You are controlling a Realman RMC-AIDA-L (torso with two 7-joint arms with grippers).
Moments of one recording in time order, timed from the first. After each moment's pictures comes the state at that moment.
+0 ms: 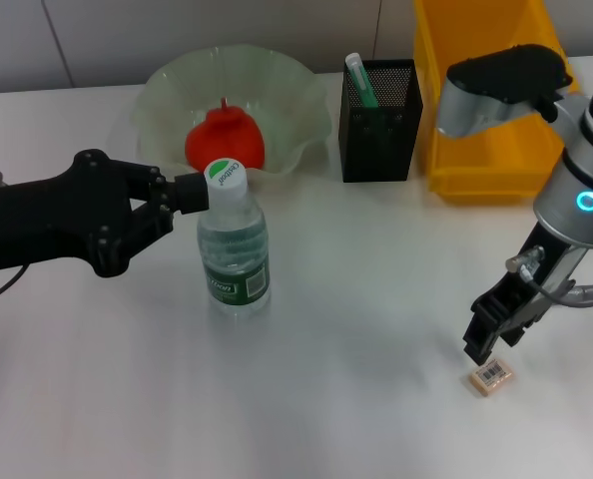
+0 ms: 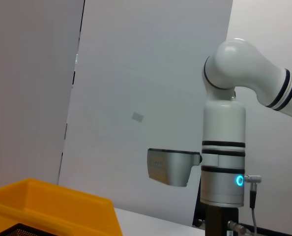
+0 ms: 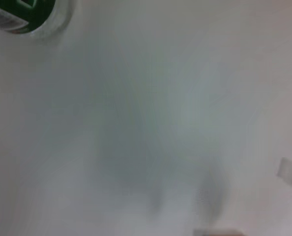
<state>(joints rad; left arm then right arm) -0.46 -2.06 -2.26 -0.87 1.68 -1.76 1.68 0.77 2.08 -1.31 -1.17 -2.72 -1.88 2.92</state>
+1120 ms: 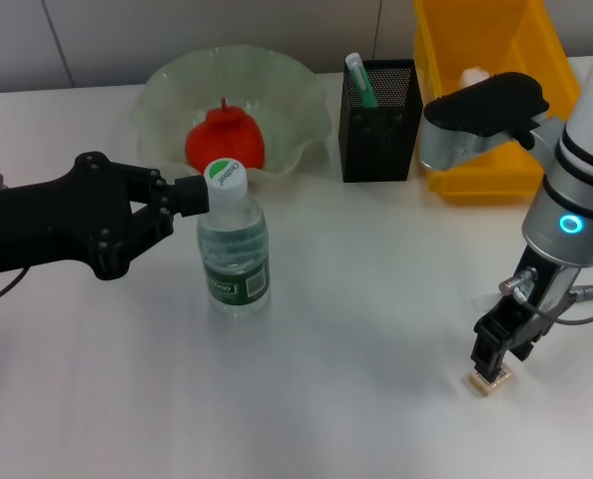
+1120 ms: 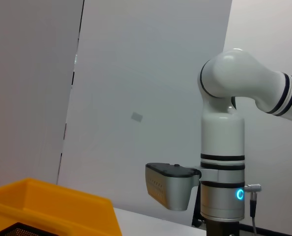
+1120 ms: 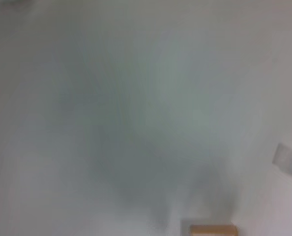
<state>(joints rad) -0.46 -2.06 -2.26 -0.86 1.68 -1.76 1.69 0.79 2.08 -1.41 -1.10 -2.74 -1.84 2.95</state>
